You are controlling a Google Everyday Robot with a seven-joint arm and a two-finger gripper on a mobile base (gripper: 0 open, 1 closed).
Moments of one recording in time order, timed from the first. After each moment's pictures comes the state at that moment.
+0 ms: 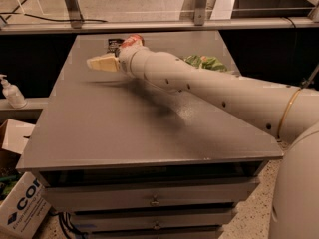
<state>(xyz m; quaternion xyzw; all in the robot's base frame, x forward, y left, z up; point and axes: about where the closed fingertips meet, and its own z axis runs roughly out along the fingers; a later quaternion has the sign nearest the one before) 0.763 0.137 0.864 -0.27 0.71 0.23 0.60</state>
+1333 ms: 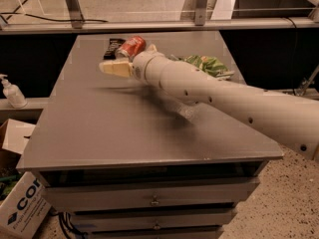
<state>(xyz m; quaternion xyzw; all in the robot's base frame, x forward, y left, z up) 0.732 0.094 0.868 -0.24 0.72 0.23 0.61</state>
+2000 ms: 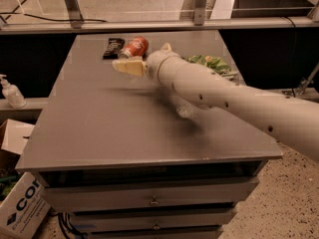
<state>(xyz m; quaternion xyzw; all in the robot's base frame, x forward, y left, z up) 0.724 0.049 0.877 -0.22 0.72 0.21 0.63</state>
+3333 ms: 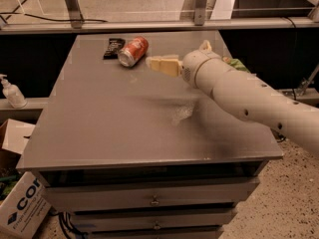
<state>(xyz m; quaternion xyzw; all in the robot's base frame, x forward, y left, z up) 0.681 -0.061 0.910 -0.17 0.72 0.14 0.66</state>
